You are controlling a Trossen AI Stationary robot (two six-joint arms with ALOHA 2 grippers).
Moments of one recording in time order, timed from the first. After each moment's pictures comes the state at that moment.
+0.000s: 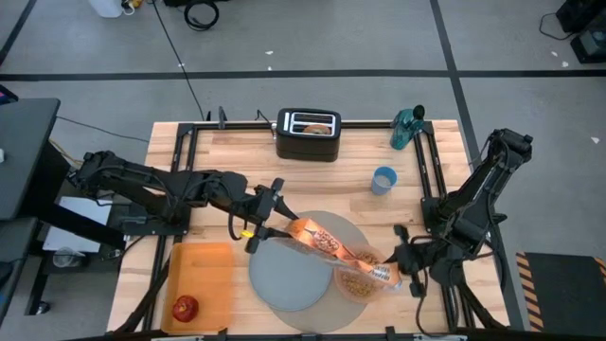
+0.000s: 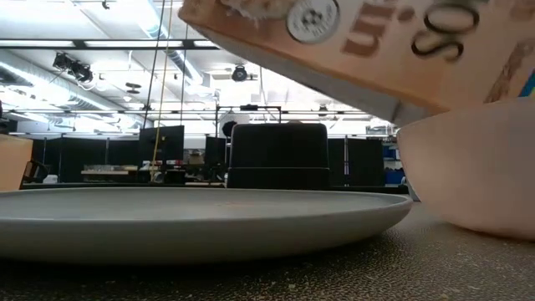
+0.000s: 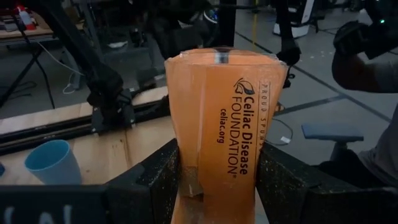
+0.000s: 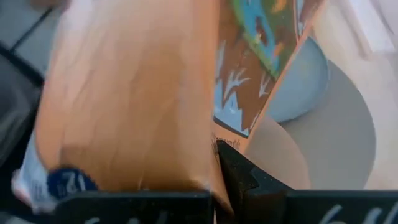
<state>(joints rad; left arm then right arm) -0.21 1.31 1.14 -0.06 0.11 0.06 0.94 1.16 0.83 -0.47 0.56 0.63</state>
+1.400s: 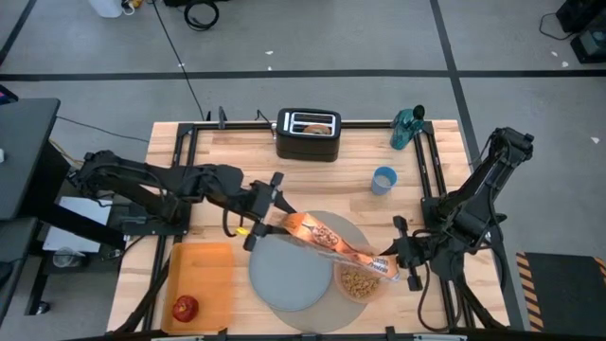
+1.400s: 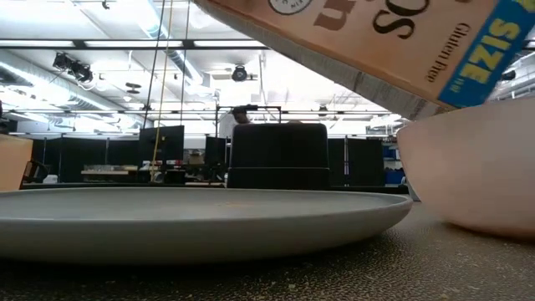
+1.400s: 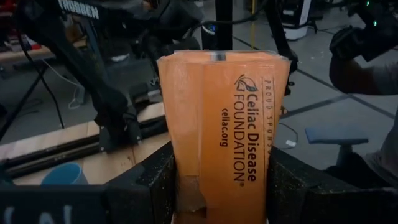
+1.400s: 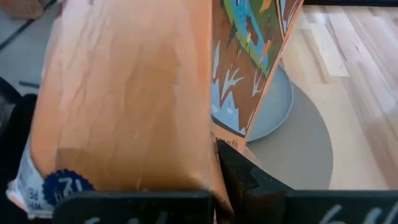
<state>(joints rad) -0.21 1.32 1.26 -0.13 0.11 0.12 0.91 1.12 0.85 -0.49 0.62 0.56</state>
